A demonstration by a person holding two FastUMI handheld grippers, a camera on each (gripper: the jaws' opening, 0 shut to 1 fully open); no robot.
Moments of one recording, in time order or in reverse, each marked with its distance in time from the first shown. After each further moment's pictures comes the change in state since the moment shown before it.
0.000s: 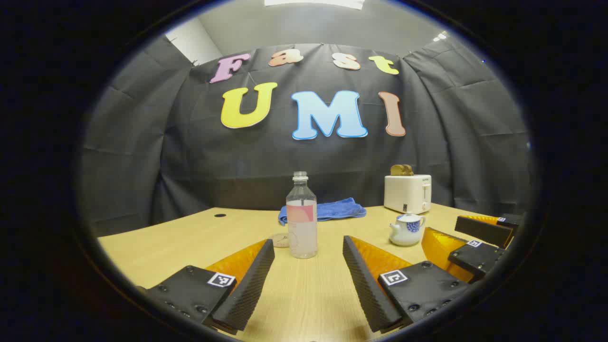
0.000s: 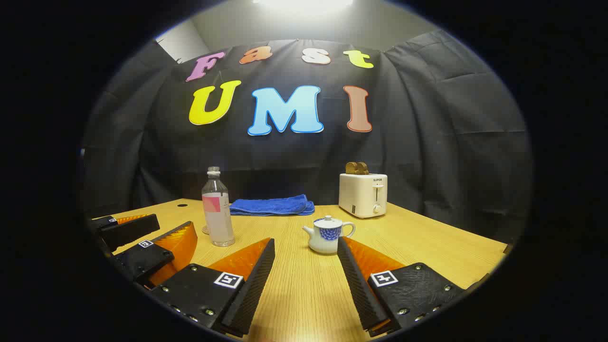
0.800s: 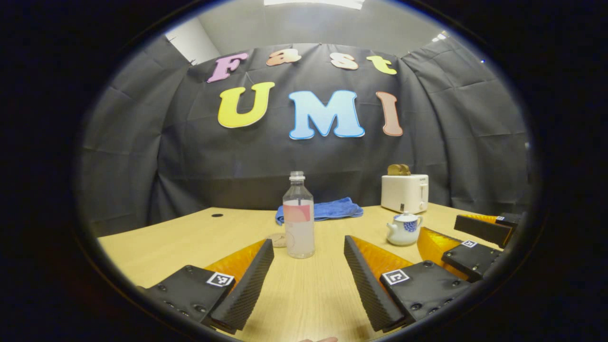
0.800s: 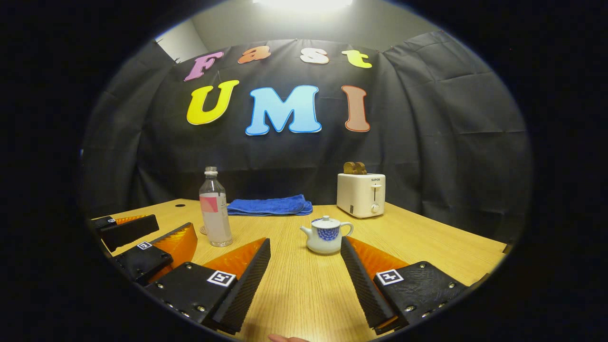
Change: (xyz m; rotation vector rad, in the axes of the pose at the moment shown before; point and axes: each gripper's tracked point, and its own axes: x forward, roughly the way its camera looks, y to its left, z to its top) left arm 0.000 -0.006 0.000 0.000 0.005 -0.038; right arm 0.002 -0.002 0.000 0.000 0.001 -0.003
